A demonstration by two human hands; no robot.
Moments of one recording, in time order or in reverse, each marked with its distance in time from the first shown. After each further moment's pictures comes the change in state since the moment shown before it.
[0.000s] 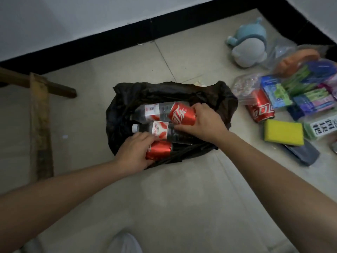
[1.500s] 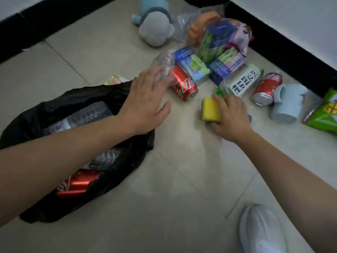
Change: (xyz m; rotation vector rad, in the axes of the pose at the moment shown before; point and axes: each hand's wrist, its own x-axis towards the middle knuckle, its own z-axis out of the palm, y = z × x) left_hand 0.176 0.193 0.010 0.110 0.227 0.606; right_hand -0.108 0.242 -0.051 -0.313 0.273 0.322
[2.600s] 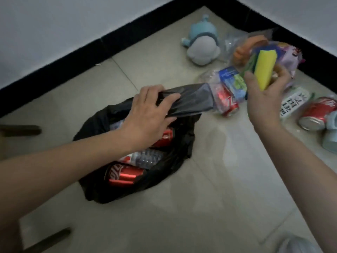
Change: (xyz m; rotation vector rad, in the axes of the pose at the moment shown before) left_hand -0.063 -0.033 -0.073 0.227 -0.011 -0.145; right_hand 0.050 -0.101 -0.078 1.100 0.555 0.289
